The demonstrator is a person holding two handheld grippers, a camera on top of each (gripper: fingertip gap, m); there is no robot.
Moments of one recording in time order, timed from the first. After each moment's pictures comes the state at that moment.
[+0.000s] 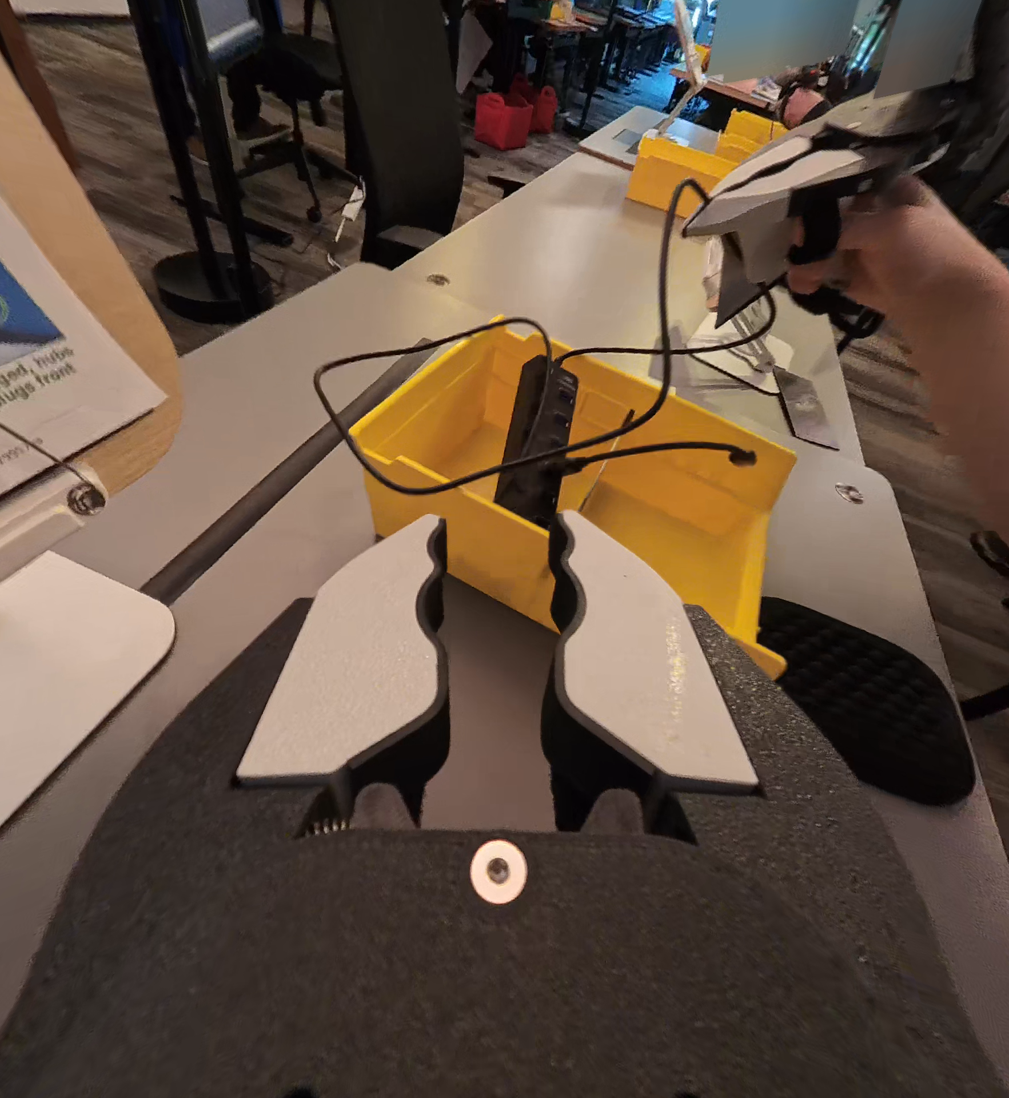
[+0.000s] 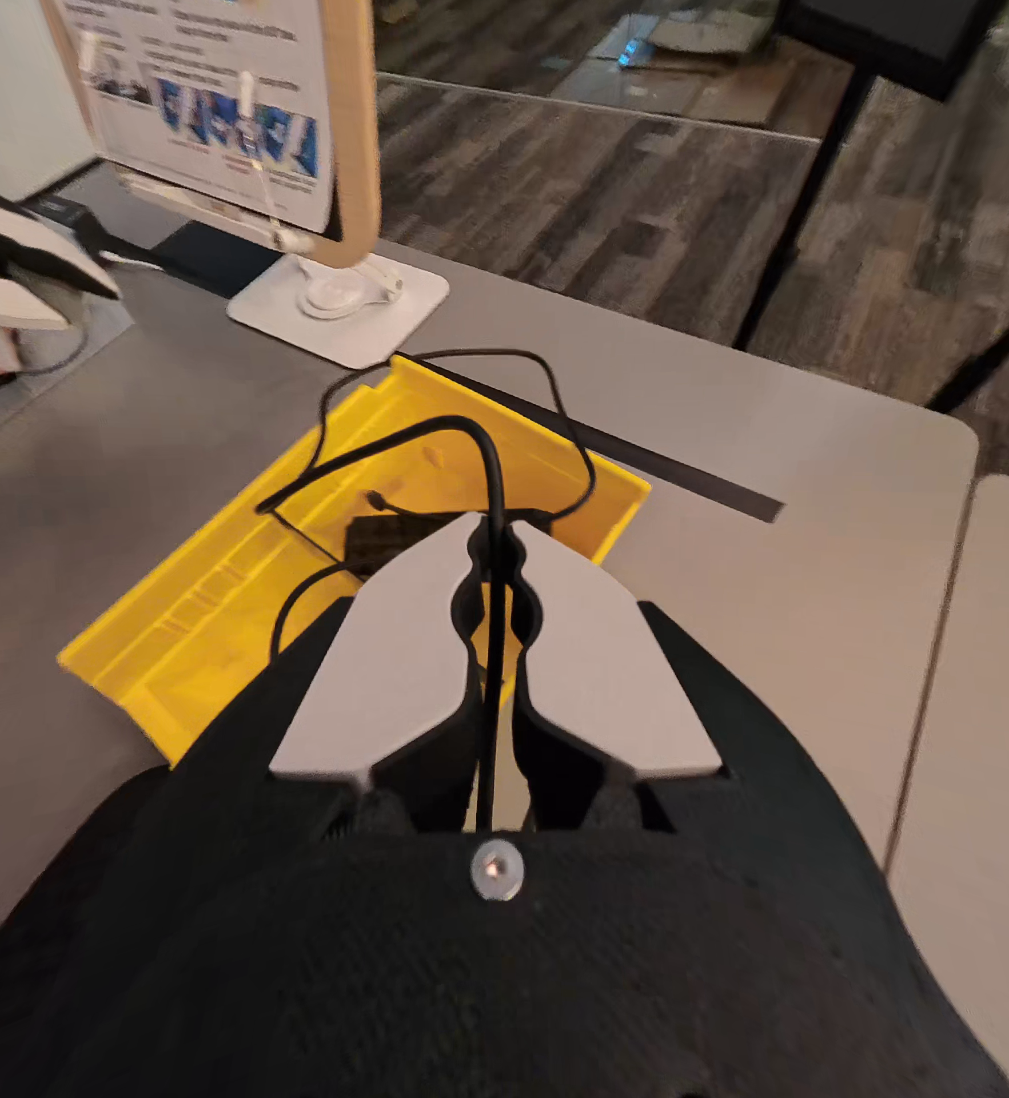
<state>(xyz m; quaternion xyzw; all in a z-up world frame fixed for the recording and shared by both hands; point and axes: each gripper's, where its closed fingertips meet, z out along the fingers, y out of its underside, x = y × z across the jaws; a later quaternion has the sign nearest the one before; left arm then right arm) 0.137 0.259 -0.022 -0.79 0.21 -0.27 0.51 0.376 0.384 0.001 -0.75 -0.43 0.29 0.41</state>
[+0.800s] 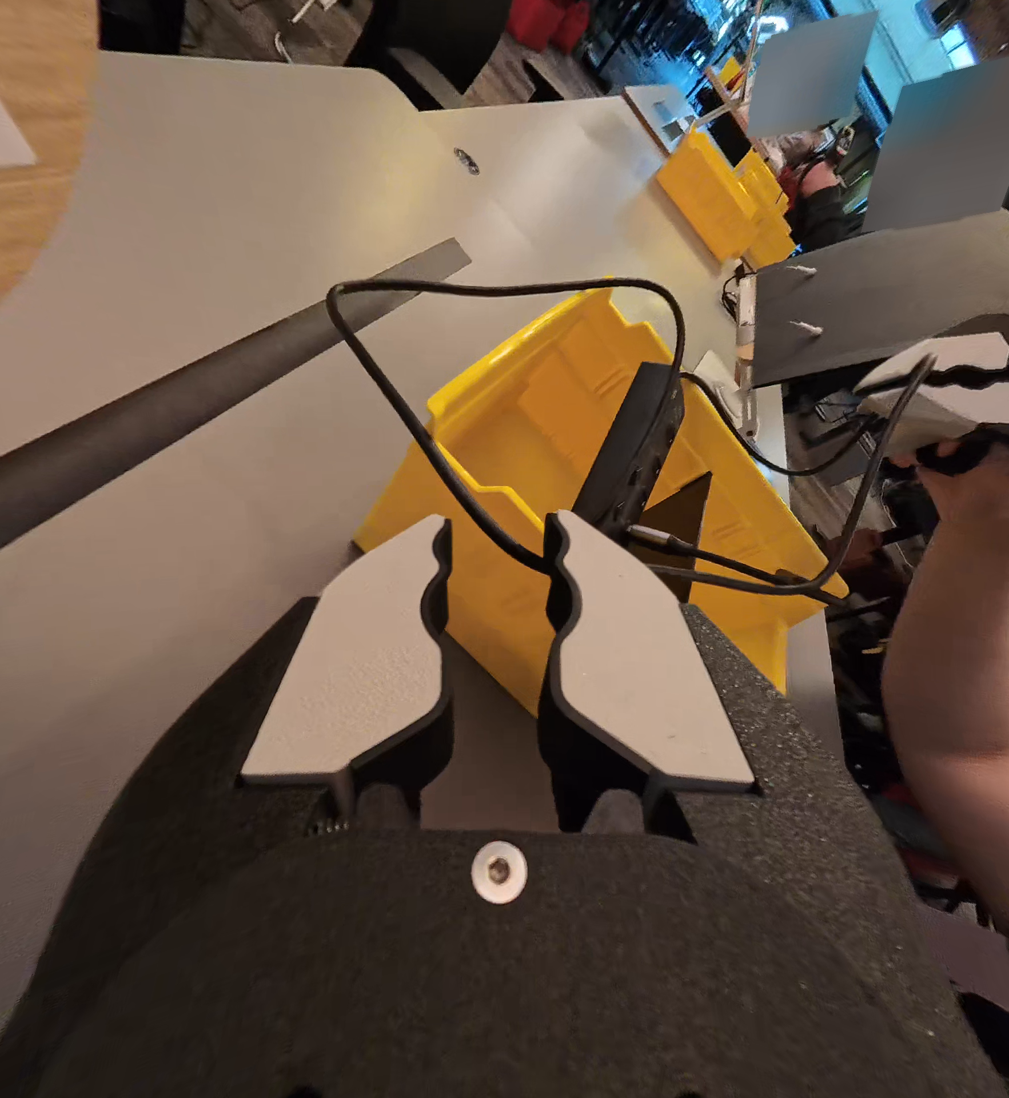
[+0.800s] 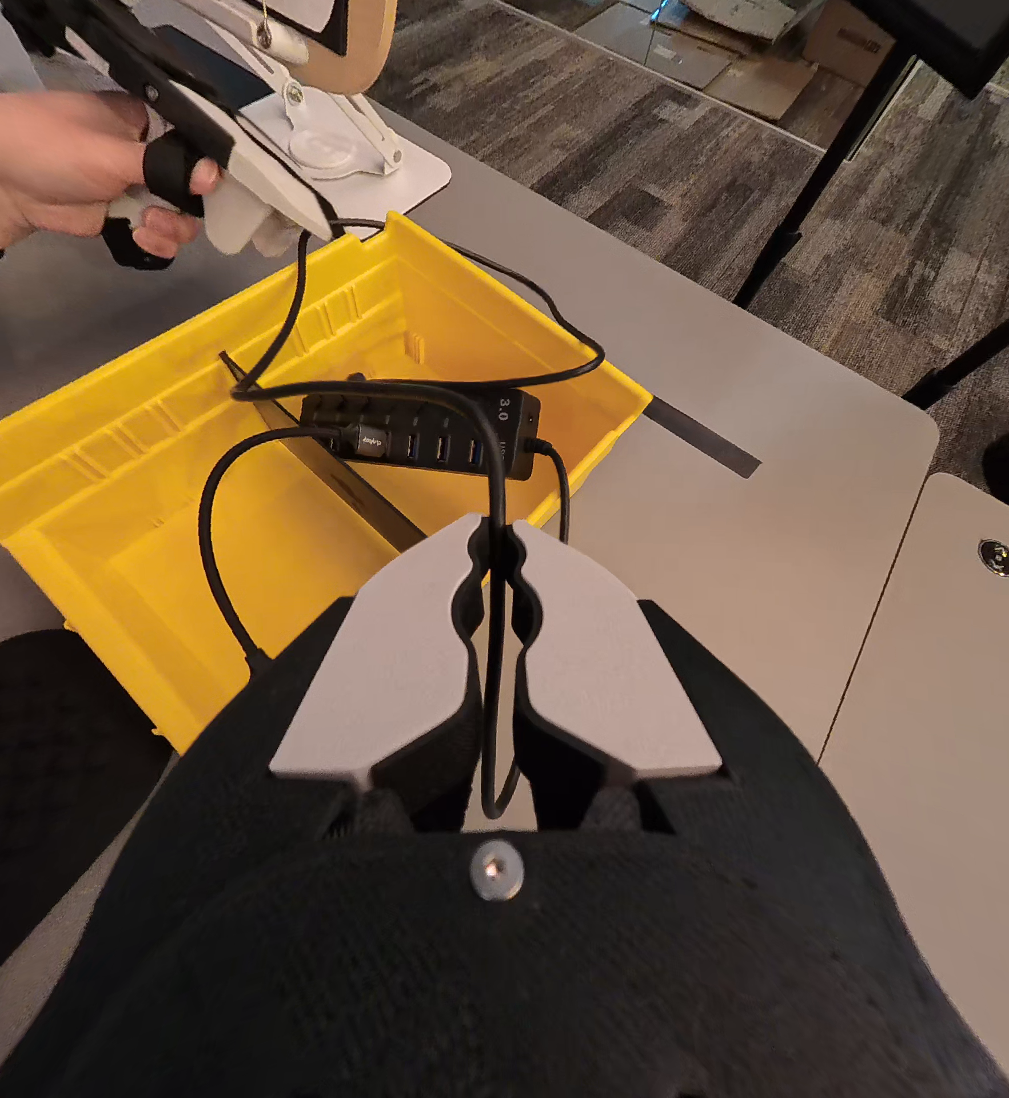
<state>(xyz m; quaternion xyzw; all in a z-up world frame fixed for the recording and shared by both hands) 0.170 0.367 -0.112 -0.83 0.07 -0.40 0.39 0.409 0.368 -0.042 -0.72 -0.51 0.23 0.42</state>
